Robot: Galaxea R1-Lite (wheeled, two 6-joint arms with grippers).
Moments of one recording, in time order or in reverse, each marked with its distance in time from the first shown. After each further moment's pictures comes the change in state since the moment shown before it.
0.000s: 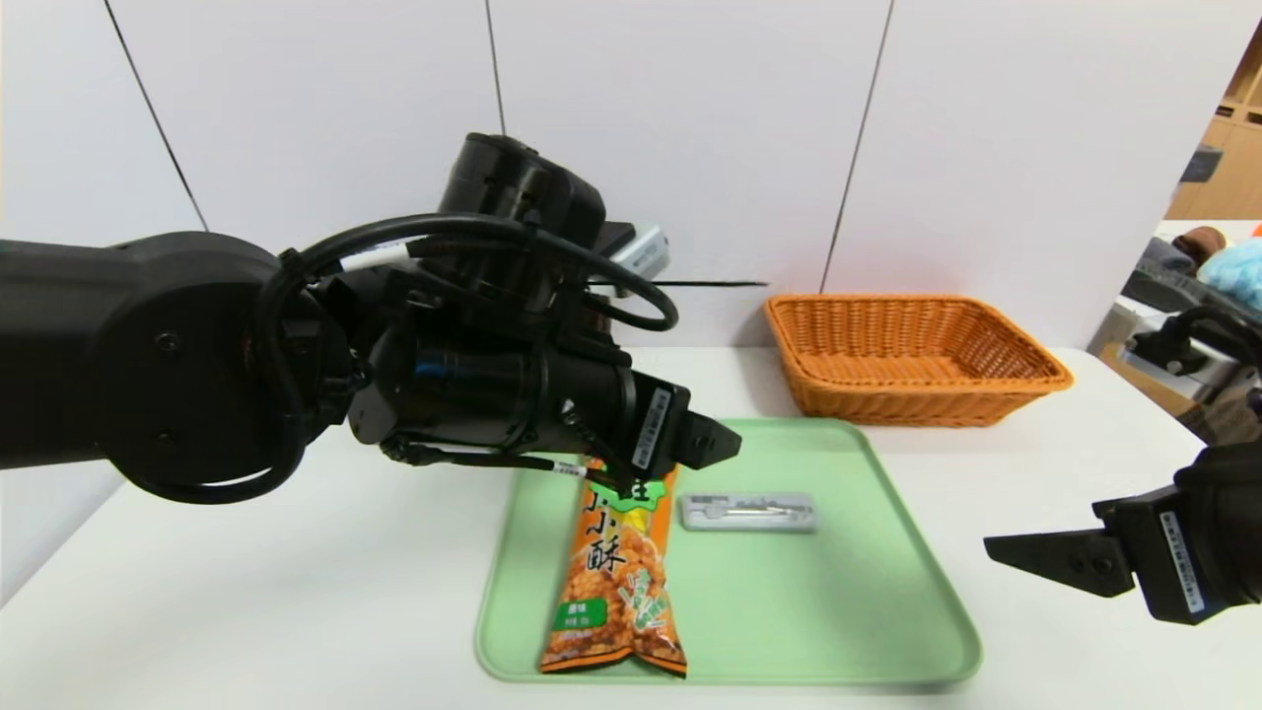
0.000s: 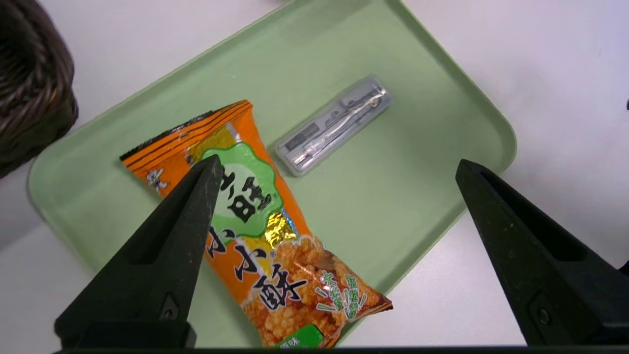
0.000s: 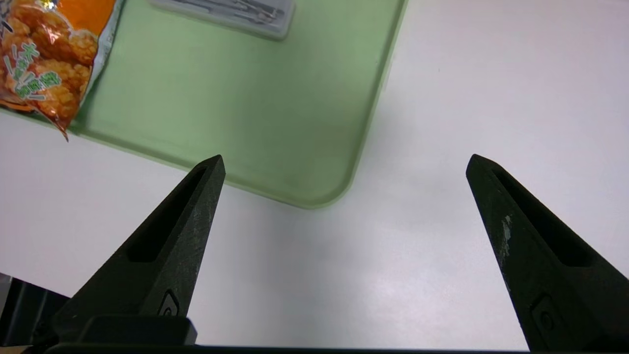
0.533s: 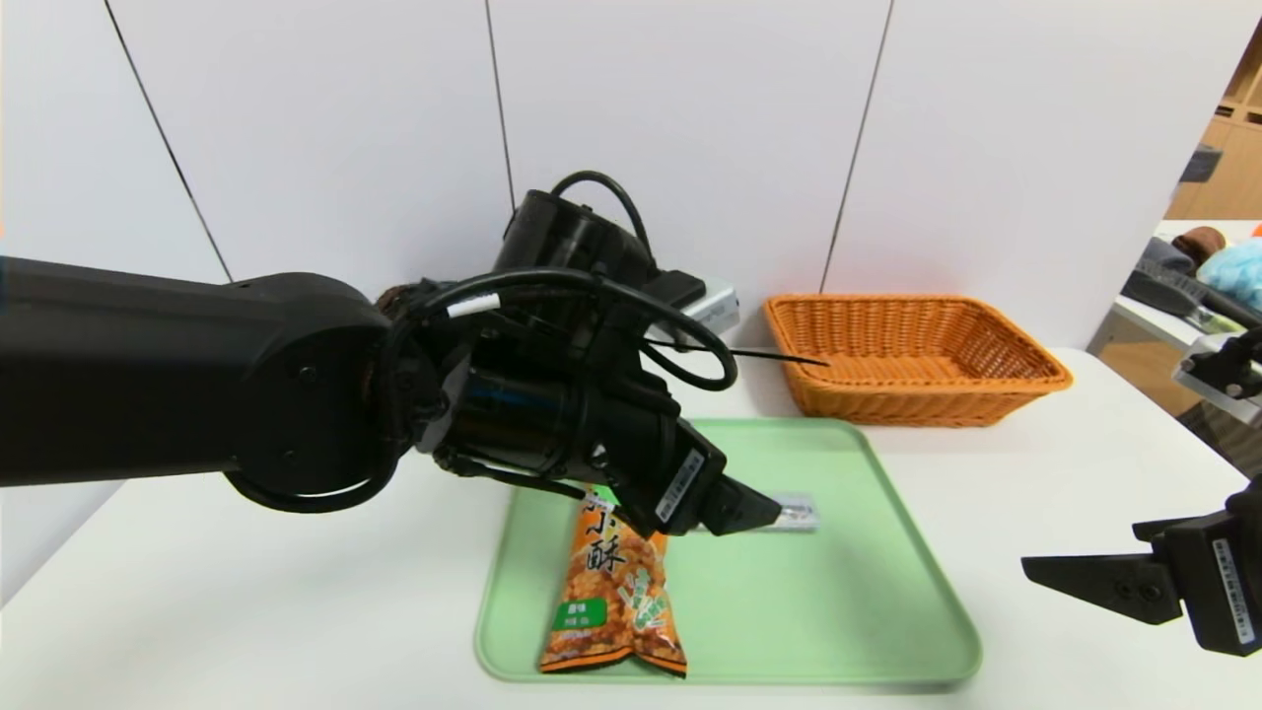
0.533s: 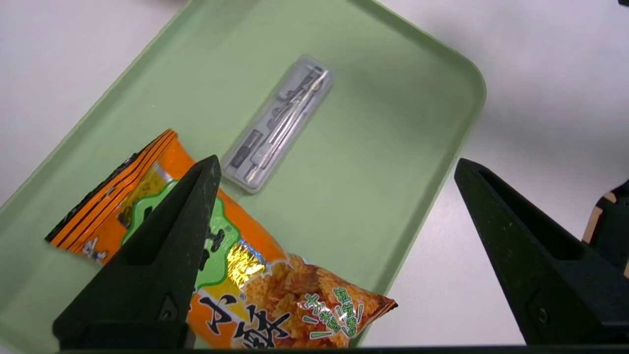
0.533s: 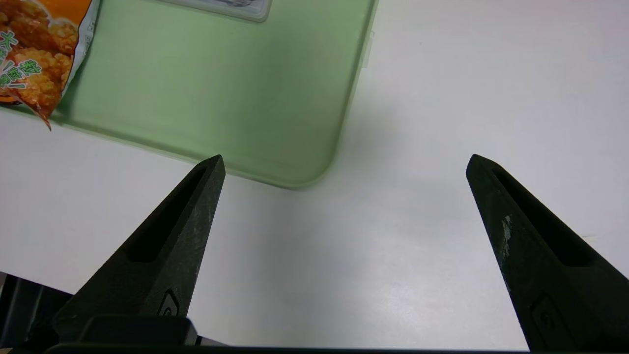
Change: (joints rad) left arm -0.004 0.078 0.002 -0.037 -0.200 0.228; right arm -0.038 -0.067 0.051 0.009 0.003 0.002
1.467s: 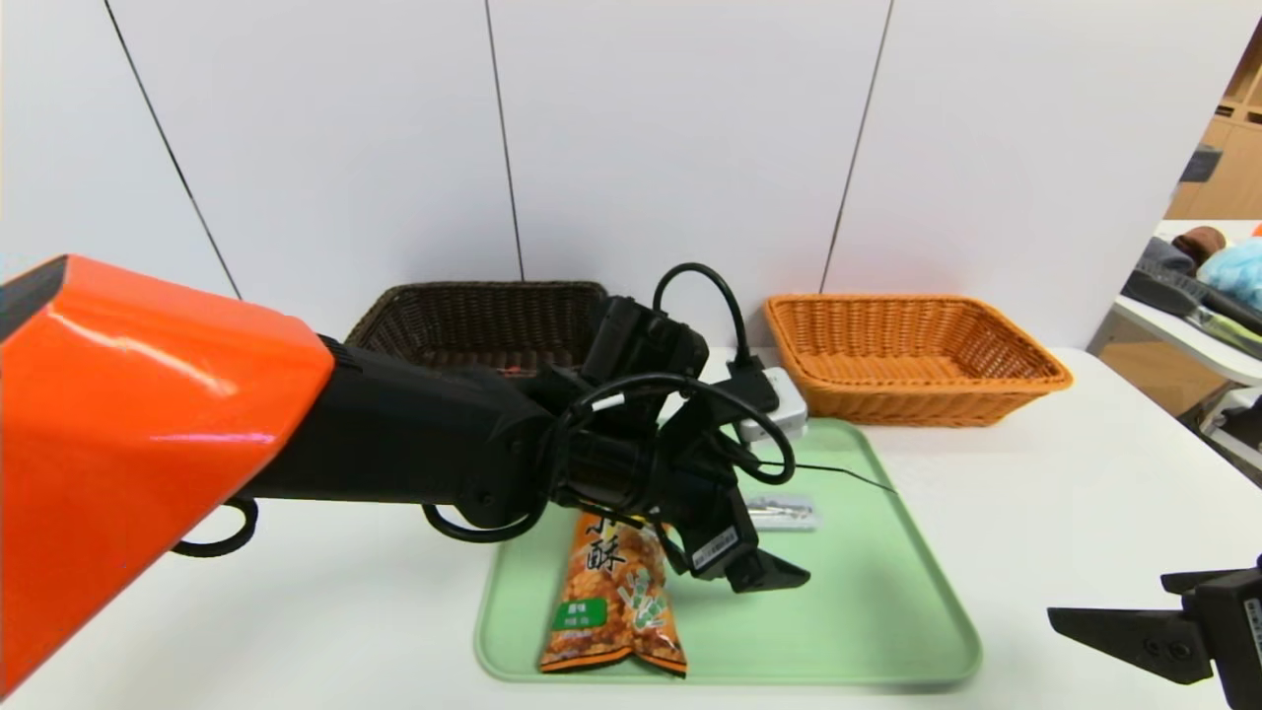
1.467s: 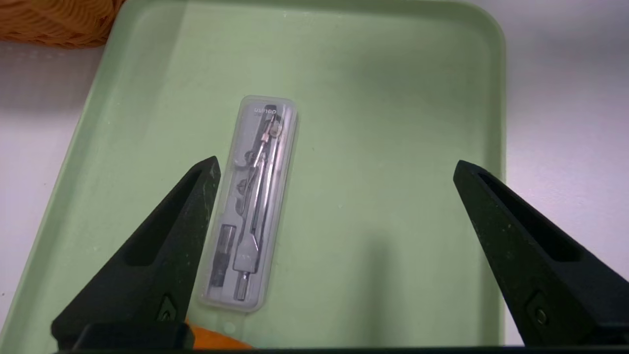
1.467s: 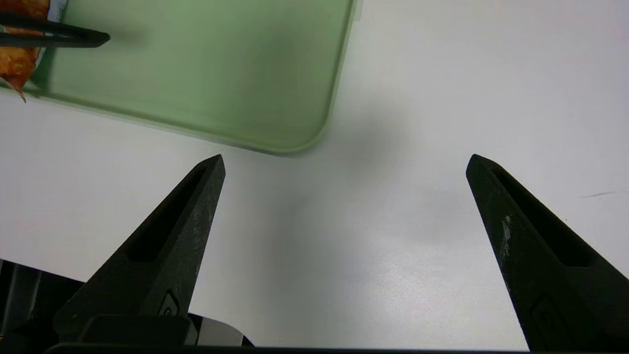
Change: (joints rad) left arm 0.008 0.235 -0.003 -0.207 -0.199 0.392; right arm -0.004 -0.066 0.092 0.006 -0.004 0.037
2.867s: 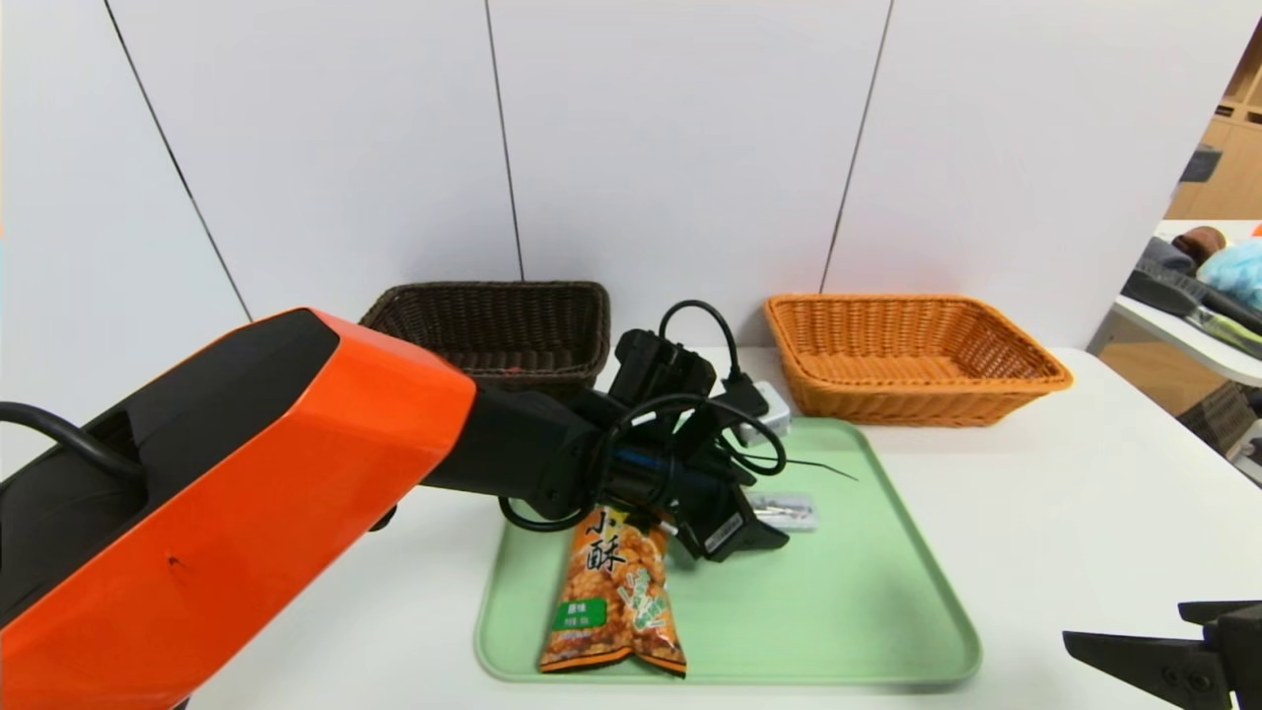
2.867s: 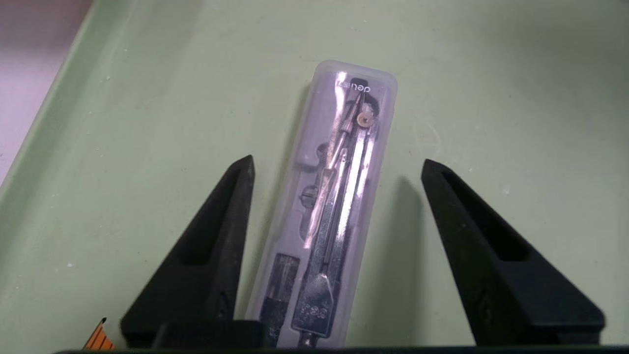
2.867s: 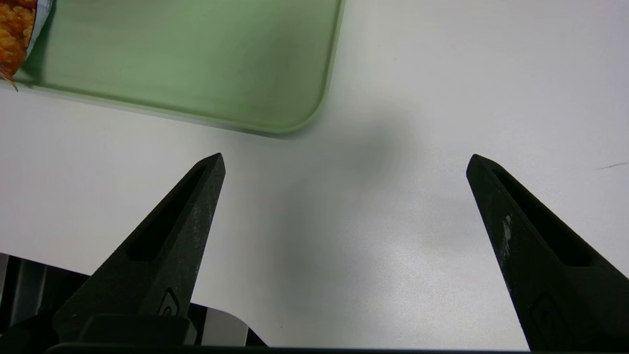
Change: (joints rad) left arm 0.043 0.196 -0.122 -0.052 0.011 -0.083; right arm -0.003 -0.048 0.057 -0.007 0.000 0.037
